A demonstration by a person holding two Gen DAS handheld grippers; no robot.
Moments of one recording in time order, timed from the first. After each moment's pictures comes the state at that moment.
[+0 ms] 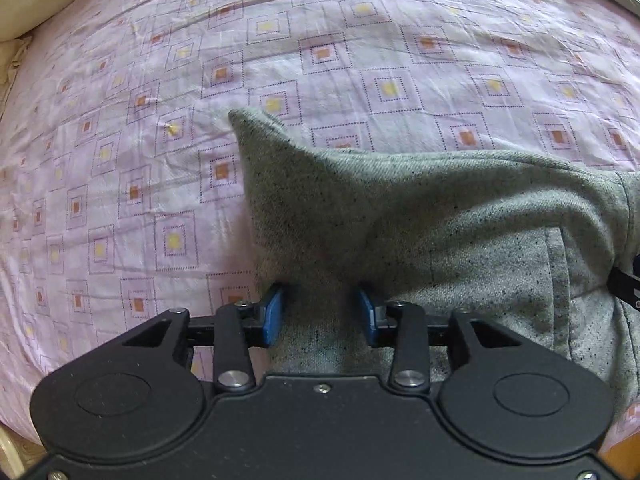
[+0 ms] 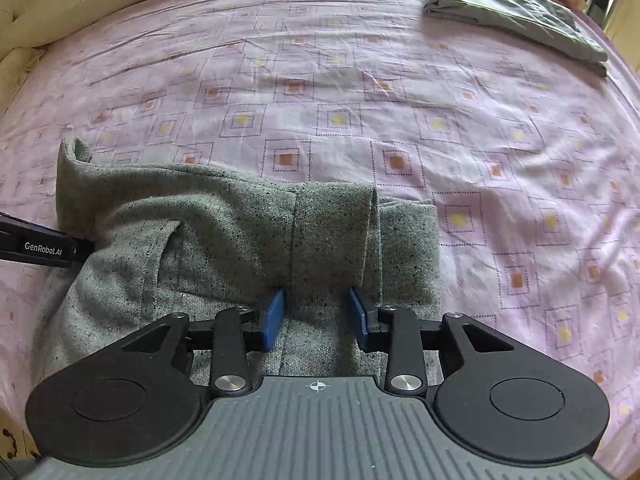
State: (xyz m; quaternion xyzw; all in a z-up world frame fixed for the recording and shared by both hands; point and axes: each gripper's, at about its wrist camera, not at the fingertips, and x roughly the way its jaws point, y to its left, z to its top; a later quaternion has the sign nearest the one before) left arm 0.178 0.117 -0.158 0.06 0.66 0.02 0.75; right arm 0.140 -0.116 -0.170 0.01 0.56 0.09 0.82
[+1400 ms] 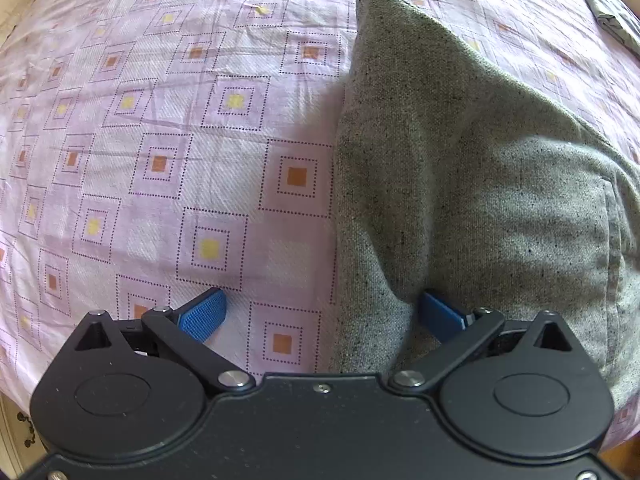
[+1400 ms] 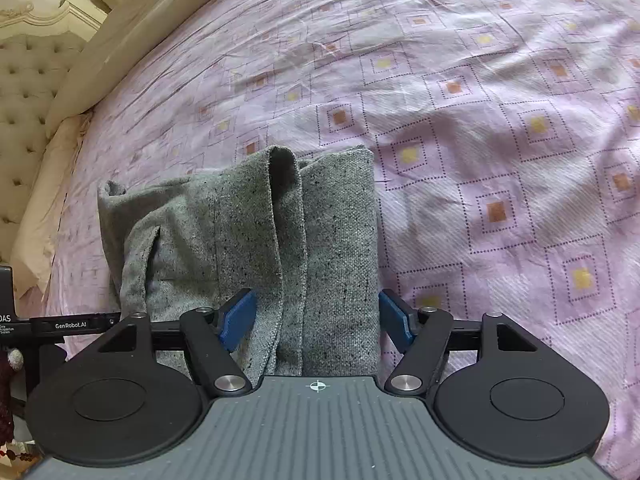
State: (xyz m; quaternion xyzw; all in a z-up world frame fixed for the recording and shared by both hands) left arm 0.123 0.190 -0.184 -0.07 0.65 0.05 0.76; right arm 0.148 -0.210 -0.209 0.19 0.58 0.19 0.77
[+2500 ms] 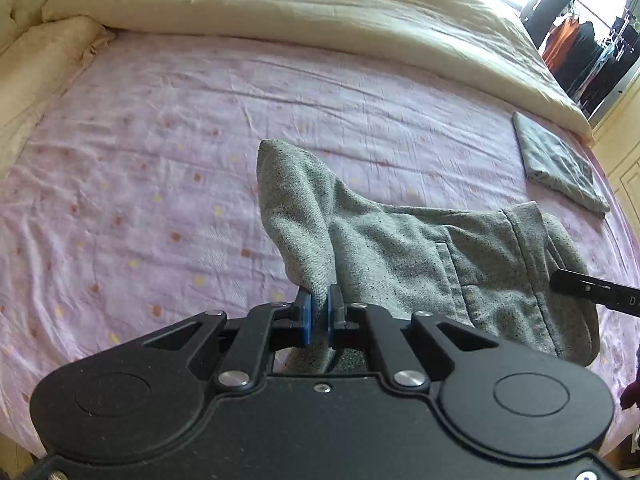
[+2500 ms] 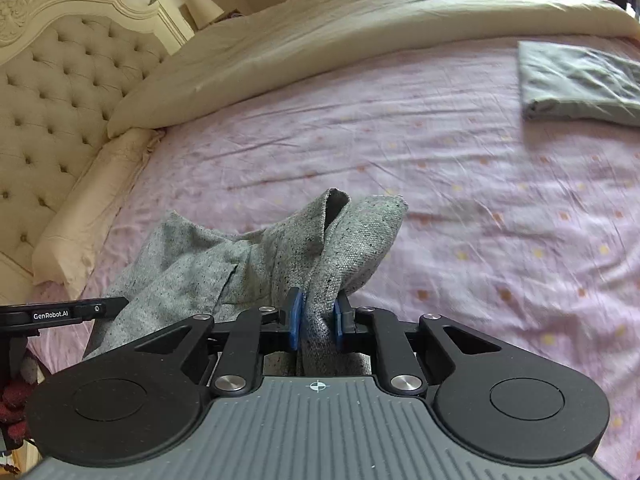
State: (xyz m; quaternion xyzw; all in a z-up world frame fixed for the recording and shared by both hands) left arm 0.141 0.268 -0.042 -0.12 0.49 0.01 0.86; right arm 0.188 -0.083 -0.073 0.12 0.46 0.27 0.84
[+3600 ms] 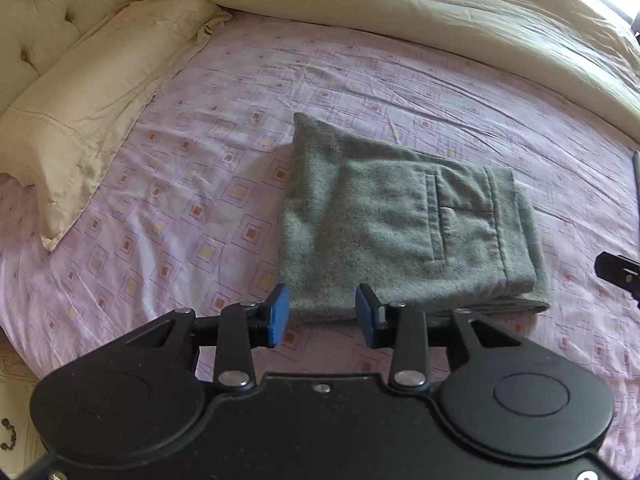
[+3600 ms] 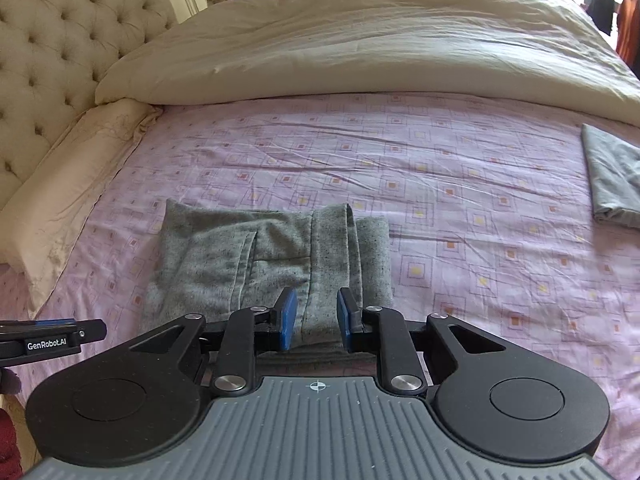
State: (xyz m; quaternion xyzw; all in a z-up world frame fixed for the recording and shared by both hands) left arm 0.172 0.319 -0.050 -0.11 0.53 0.18 0.82; right arm 0.214 0.085 -0.034 0.00 0.46 0.23 0.86
